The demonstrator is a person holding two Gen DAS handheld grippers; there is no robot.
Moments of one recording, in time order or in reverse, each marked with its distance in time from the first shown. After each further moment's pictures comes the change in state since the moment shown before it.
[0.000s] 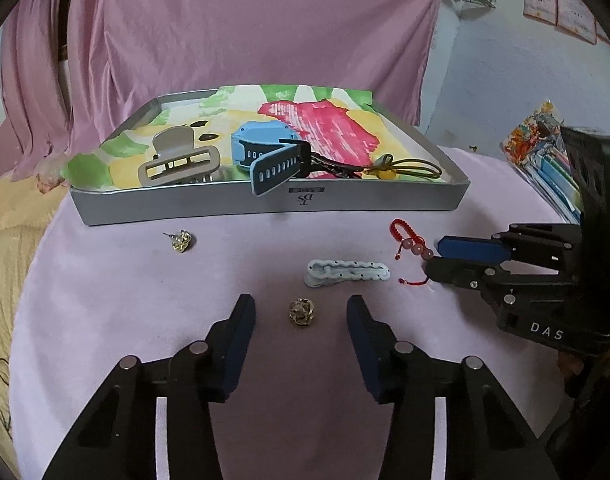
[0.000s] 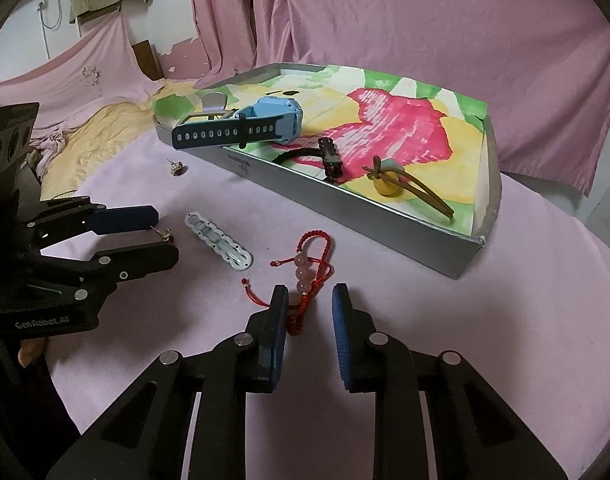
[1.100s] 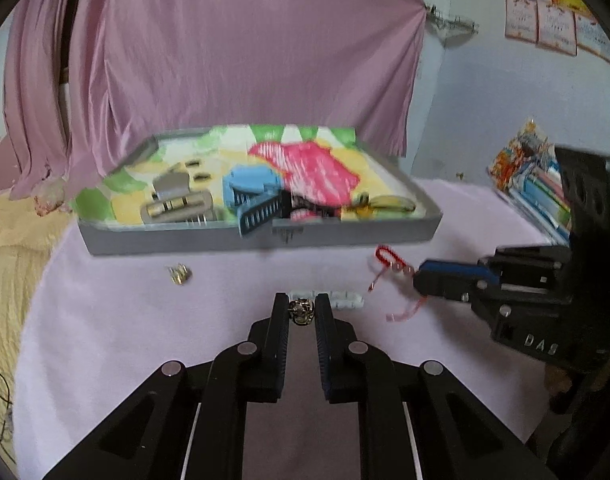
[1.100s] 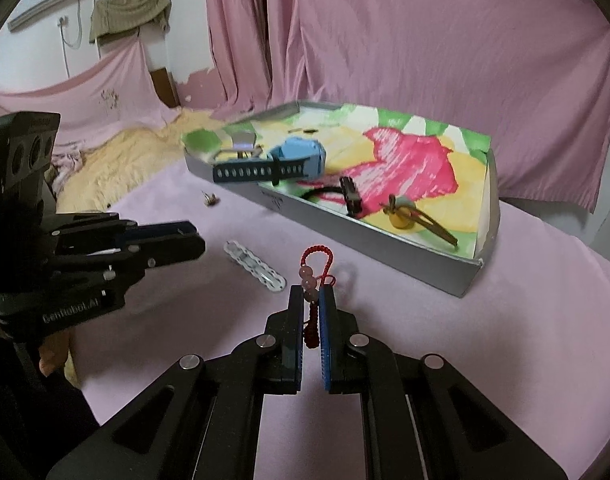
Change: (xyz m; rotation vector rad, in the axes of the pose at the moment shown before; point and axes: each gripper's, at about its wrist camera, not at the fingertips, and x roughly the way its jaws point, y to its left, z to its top) left arm -0.027 -0.007 0.004 0.003 -0.151 -0.033; right arm -0.032 0.009 -0.006 -0.004 -0.145 0.050
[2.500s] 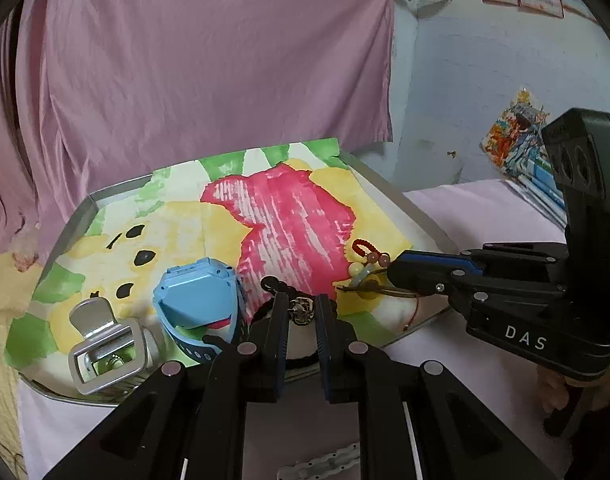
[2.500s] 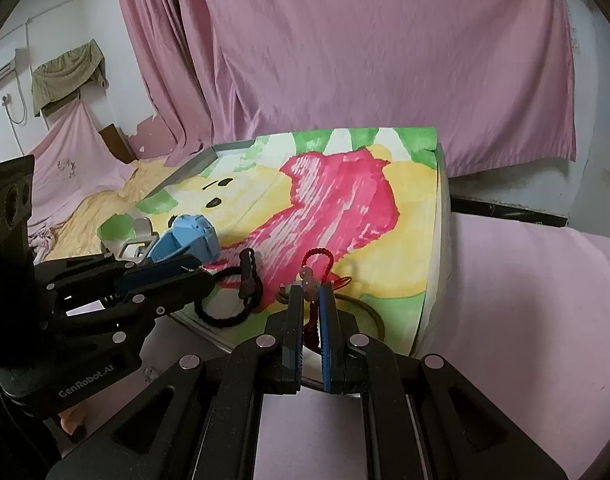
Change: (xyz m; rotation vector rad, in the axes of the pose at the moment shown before) left arm 0.091 -0.023 0.072 0.163 0.061 -0.018; right arm 0.057 -0.072 0.043 0.249 -0.034 -0.056
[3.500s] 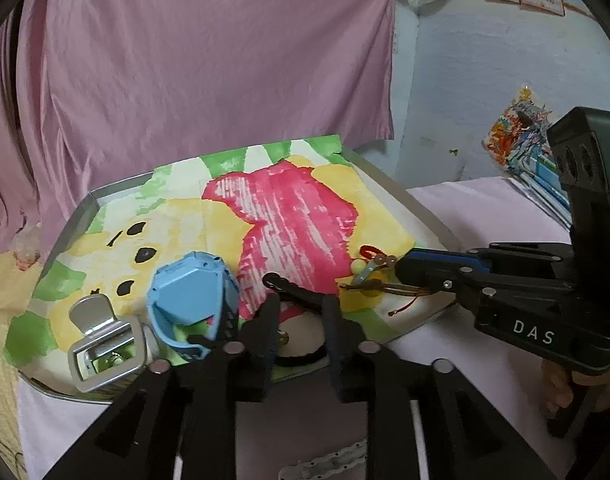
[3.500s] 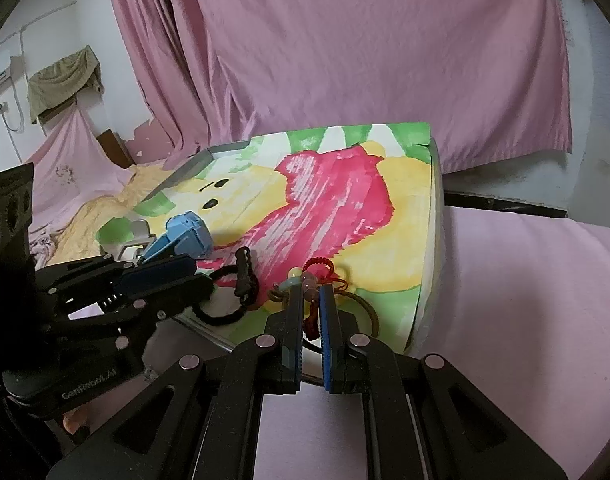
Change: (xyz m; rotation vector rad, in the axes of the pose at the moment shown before) left arm 0.002 0.002 -0.001 -0.007 0.003 -0.005; right arm 0.000 -0.004 -0.001 0.027 -0.005 0.005
